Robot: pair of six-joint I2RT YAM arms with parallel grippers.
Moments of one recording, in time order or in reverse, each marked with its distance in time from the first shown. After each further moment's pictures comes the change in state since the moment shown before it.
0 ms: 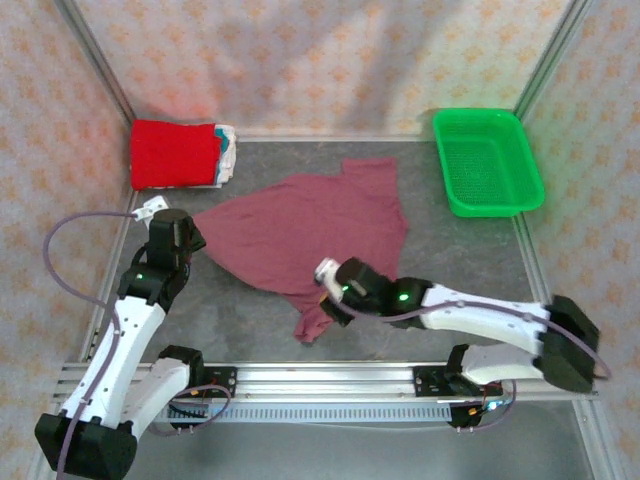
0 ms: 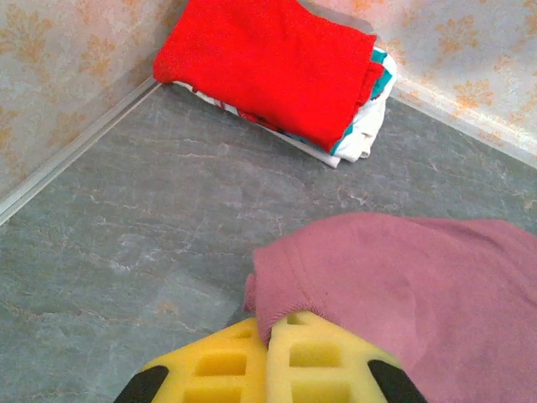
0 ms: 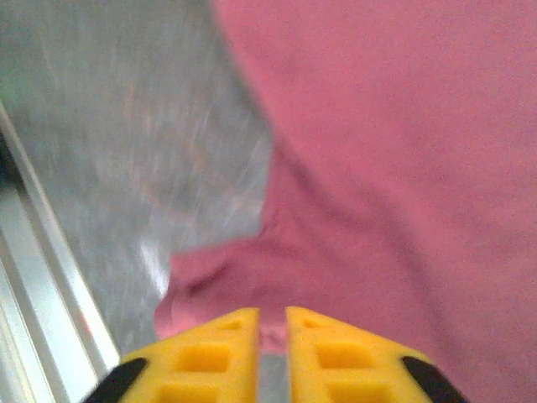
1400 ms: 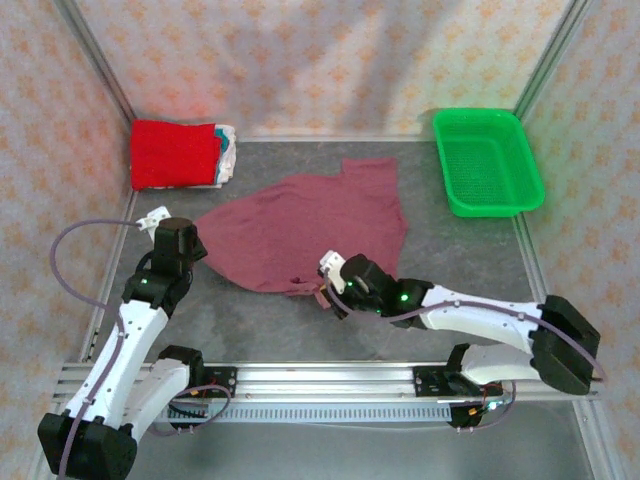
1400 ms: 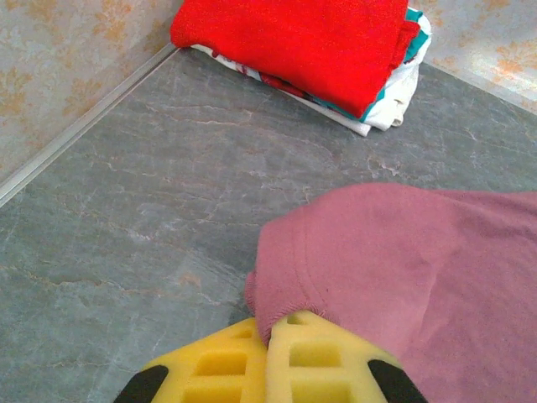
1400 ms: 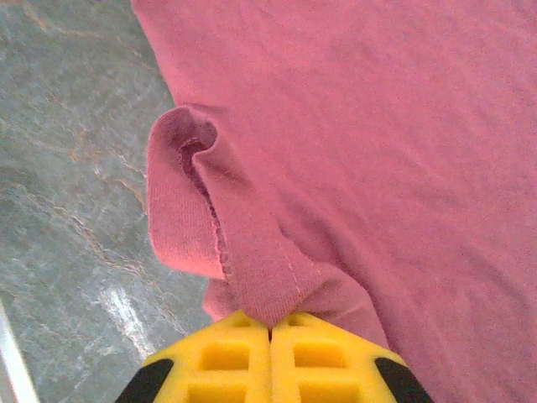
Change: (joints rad) left arm 0.005 -0.021 -0.072 -0.002 -0.010 -0.003; right arm -0.086 -0.074 -0.076 0.172 0.071 -0.045
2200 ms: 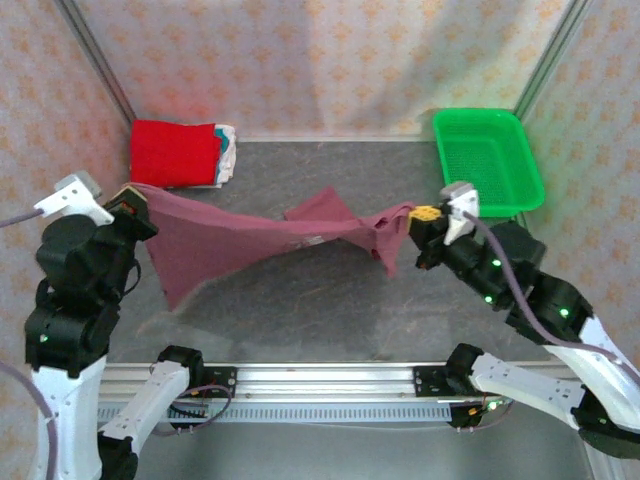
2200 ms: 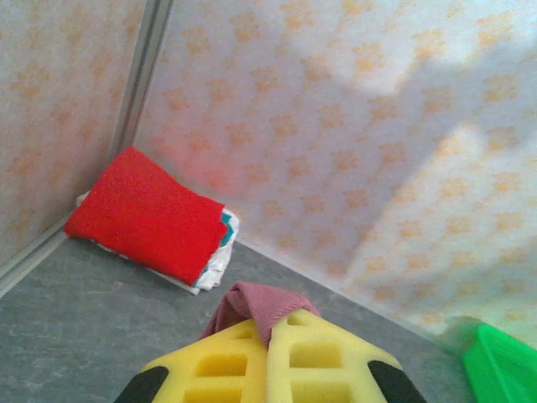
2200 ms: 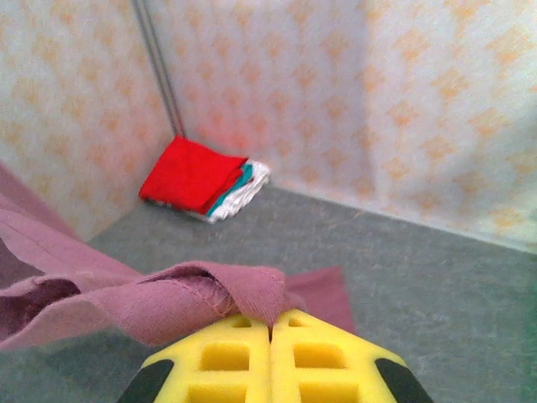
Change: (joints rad) left arm 0.002 -0.092 0.735 -0.332 0.169 0.014; right arm -0.150 -0.475 0.568 -0.509 0.266 0.035
